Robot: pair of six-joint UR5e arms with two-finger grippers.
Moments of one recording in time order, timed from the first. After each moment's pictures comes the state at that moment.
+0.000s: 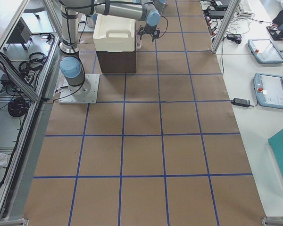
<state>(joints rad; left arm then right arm) -1.00 -2.16 -1.54 -0.99 1.54 2.19 1.90 -1.24 1.58 -1.66 -1.52 -1.34</state>
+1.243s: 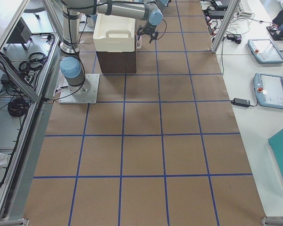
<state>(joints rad) -1.00 -2.23 -1.51 -0.99 1.53 2.19 1.89 -1.21 1.55 -1.56 -1.52 -1.32</state>
